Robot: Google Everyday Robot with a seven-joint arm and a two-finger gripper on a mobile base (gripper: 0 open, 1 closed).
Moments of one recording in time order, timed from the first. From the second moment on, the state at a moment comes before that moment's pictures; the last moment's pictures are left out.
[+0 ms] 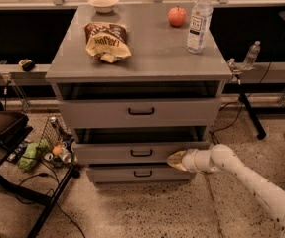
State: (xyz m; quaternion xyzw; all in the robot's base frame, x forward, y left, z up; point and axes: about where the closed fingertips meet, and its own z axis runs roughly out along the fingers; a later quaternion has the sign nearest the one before) arm 0.664 -0.151 0.373 -0.55 0.70 0.16 0.42
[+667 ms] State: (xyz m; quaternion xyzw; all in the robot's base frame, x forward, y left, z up) arm 0.664 -0.151 0.373 -0.56 0.70 0.16 0.42
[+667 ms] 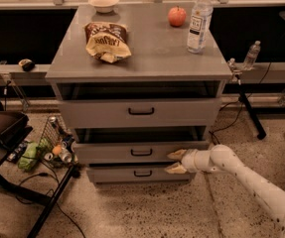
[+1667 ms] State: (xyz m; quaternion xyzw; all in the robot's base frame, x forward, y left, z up) arm 0.664 -0.151 0.373 -0.56 0.70 0.16 0.42
